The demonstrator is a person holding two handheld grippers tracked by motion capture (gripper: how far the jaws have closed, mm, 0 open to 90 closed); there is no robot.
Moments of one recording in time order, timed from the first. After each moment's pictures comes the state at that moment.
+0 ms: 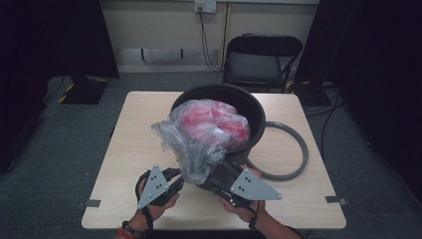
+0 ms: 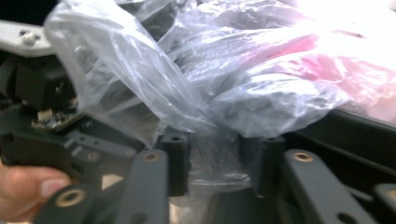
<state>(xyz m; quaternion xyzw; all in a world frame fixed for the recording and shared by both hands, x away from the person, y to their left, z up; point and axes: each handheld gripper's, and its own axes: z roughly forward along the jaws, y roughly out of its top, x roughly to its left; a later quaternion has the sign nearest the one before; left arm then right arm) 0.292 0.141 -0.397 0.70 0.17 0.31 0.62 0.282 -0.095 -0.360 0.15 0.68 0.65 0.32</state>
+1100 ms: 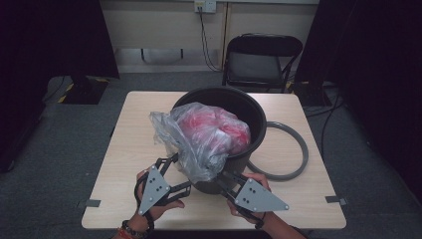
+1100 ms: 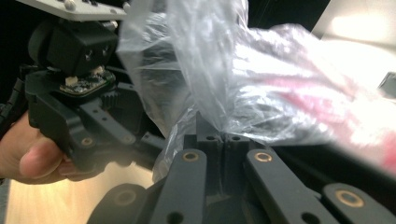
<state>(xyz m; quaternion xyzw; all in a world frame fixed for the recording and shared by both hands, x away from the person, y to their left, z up) 0.283 0.135 -0.382 0.67 0.18 0.36 0.63 0.267 -0.106 -0.353 0.08 0.69 0.63 0.35</state>
